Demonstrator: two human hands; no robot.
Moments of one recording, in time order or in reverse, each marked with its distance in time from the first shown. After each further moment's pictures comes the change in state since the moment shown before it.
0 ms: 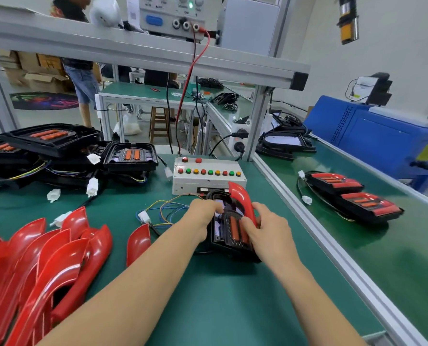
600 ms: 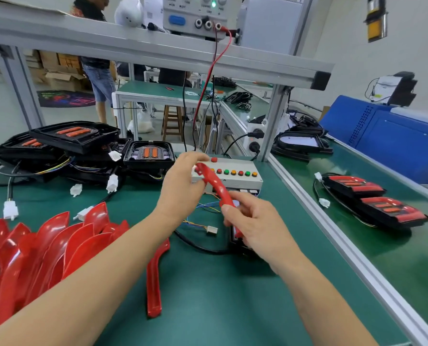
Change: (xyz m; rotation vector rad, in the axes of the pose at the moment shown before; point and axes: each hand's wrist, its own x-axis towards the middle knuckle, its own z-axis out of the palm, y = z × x) left_hand -0.030 0.034 -0.073 0.563 0.249 1.026; right_hand -0.010 -0.070 -0.004 0.581 -0.292 -0.066
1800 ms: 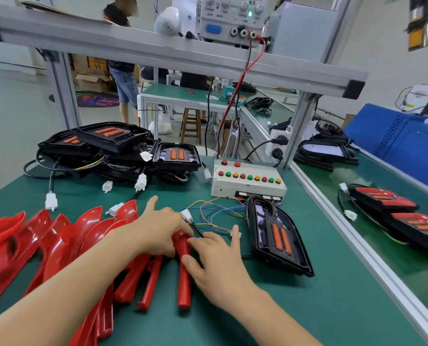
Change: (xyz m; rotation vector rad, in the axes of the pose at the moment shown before) left_hand -0.040 -0.045 -0.072 0.916 -0.970 -0.088; right_hand -0.016 0.018 0.102 -0.844 -0.264 -0.230
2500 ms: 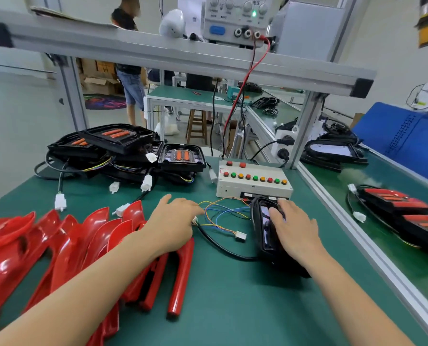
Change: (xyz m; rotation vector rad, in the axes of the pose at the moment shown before) left_hand 0.009 0.014 -0.001 -0.102 0.346 -0.107; right_hand 0.017 0.111 -0.056 0.134 0.171 0.508
